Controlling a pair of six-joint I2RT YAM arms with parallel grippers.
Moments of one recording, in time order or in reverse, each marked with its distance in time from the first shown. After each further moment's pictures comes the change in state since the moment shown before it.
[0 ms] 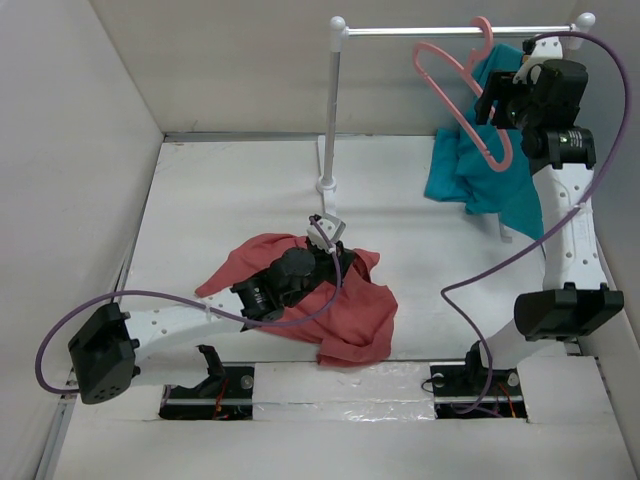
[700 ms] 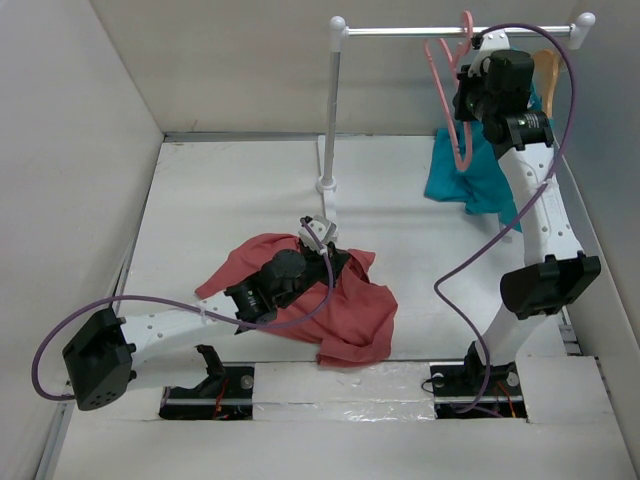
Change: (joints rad) left arm 0.040 -0.043 -0.076 0.060 0.040 -0.005; right arm 0.155 0.190 0.144 -0.021 0.113 -0.052
